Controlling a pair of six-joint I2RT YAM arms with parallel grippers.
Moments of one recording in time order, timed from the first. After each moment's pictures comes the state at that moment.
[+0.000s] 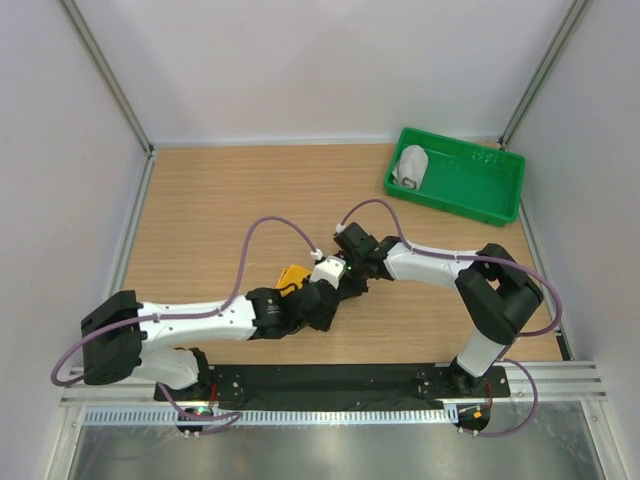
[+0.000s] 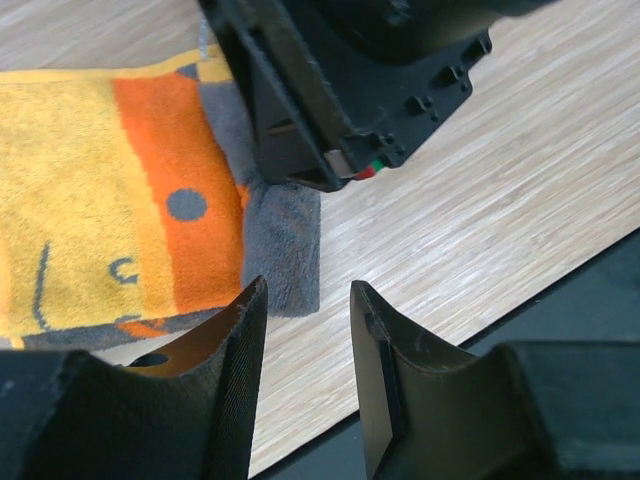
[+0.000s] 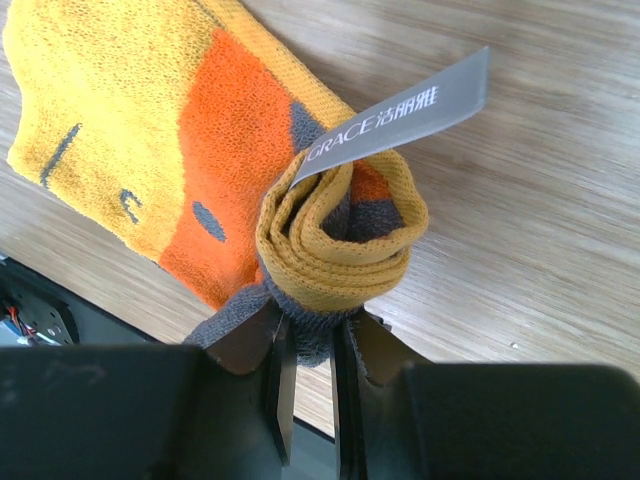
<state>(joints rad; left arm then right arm) -1.22 1.32 0.80 -0.32 -0.38 -0.60 0.78 1.68 0.97 -0.39 -0.20 0.71</state>
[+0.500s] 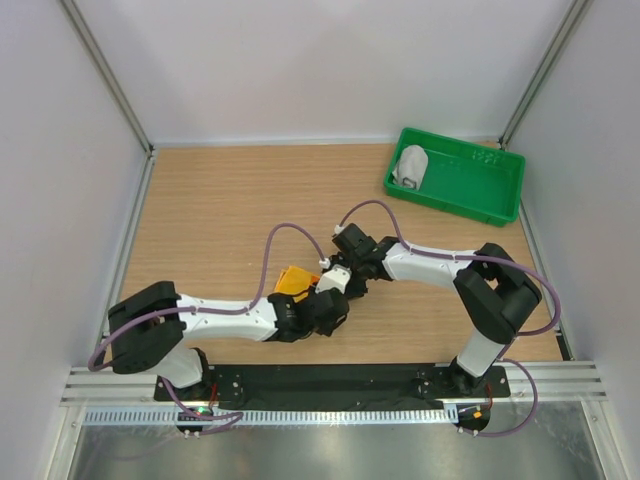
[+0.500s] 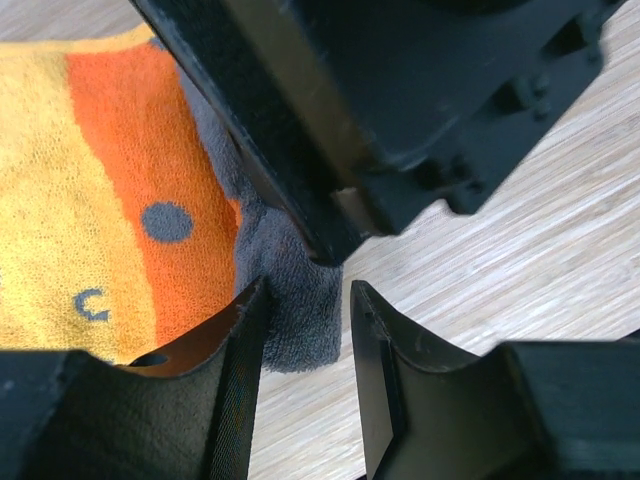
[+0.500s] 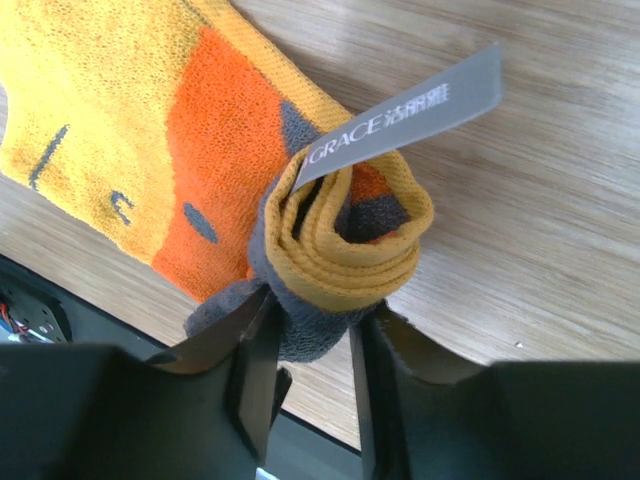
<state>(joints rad) -1.24 1.51 0.79 -0.23 -0.42 -0.60 0.79 1.69 0.97 -0.40 -0.20 0.71</state>
